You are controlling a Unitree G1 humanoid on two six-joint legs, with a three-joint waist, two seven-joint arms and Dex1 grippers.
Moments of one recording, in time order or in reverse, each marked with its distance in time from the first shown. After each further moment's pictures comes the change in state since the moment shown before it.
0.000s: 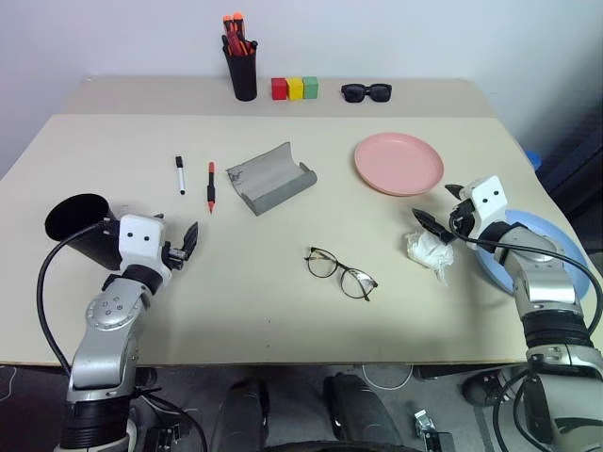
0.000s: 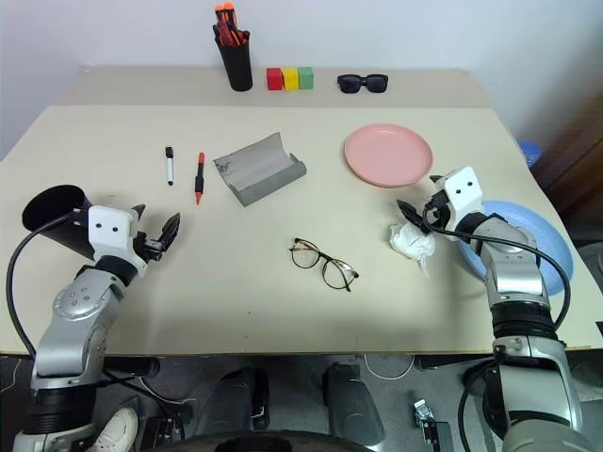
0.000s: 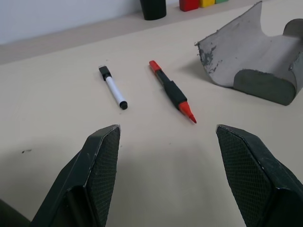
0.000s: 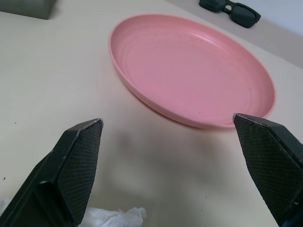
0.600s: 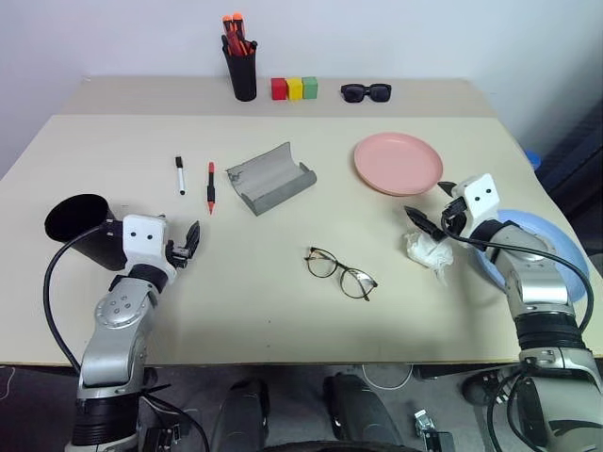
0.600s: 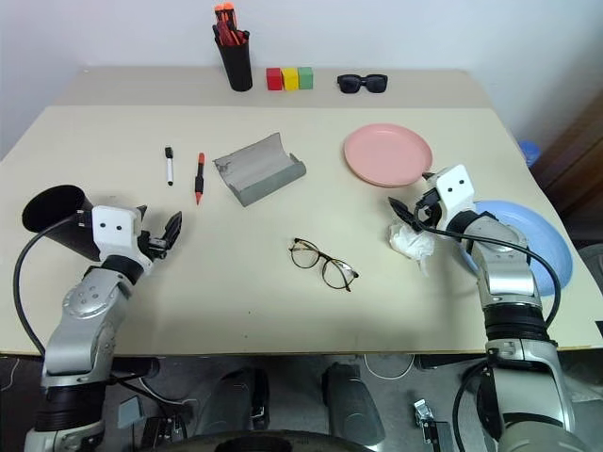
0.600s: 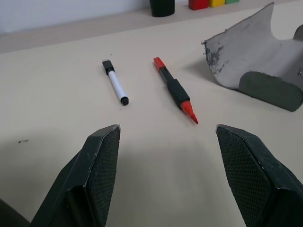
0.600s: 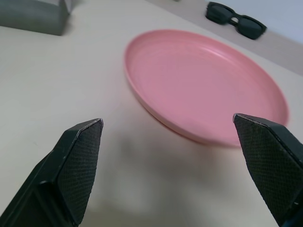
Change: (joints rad) left arm -0.046 -0.054 -0.009 0.006 0.009 0.049 0.061; right arm 0.005 0.050 0.011 -0.088 0.000 0.050 -0.028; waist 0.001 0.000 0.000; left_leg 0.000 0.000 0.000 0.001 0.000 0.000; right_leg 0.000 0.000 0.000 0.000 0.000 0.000
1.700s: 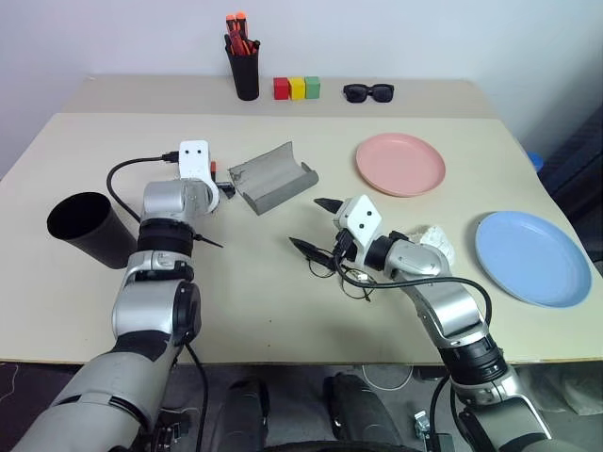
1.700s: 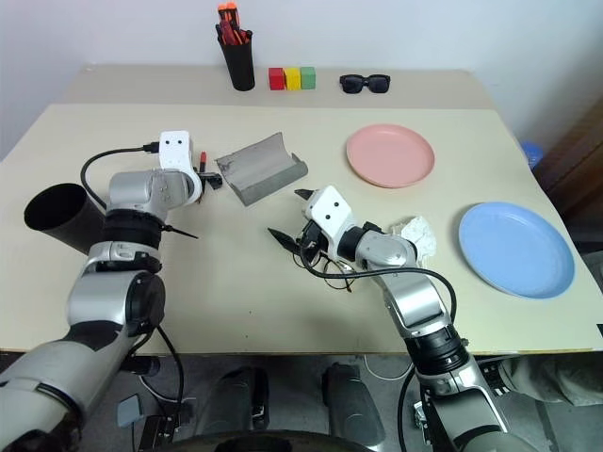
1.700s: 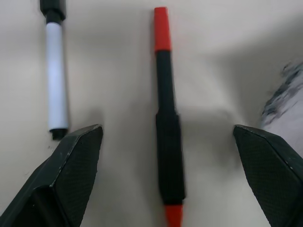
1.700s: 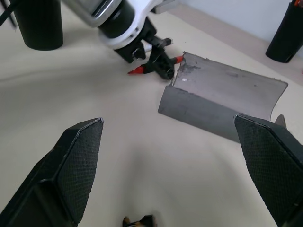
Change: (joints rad) left arm -1.014 -0.068 0.012 1.085 0.054 0.513 0.215; right arm 0.086 0.260 0.358 -0.575 -0.041 0.279 -0.063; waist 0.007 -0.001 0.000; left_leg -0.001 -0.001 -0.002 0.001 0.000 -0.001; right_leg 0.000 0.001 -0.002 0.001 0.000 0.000
